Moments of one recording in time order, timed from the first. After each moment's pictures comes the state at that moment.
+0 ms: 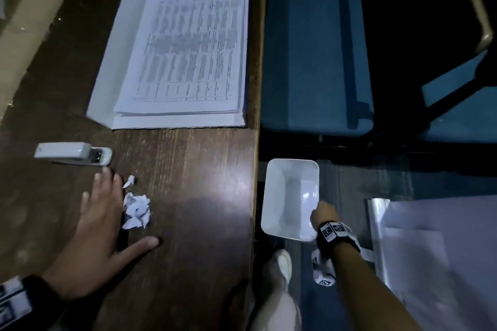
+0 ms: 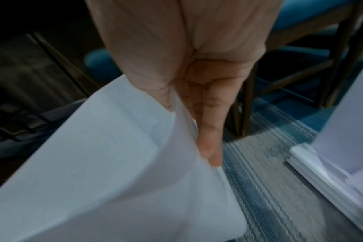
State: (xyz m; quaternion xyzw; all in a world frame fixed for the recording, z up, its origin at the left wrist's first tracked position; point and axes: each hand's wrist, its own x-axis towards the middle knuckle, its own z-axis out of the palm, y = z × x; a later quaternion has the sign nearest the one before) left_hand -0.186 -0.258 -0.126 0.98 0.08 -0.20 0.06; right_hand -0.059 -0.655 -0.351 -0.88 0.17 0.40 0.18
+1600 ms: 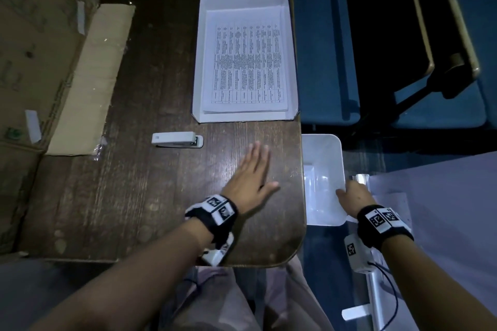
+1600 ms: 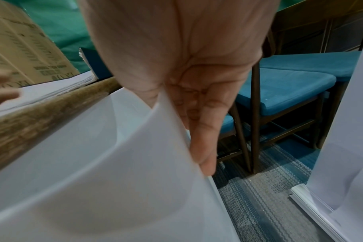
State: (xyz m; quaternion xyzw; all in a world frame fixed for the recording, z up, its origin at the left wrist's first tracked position) left_hand -0.149 -0.348 -0.060 0.94 -0.11 -0.25 0.21; right_hand -0.129 -0.621 -0.093 -0.90 0.17 0.35 0.17
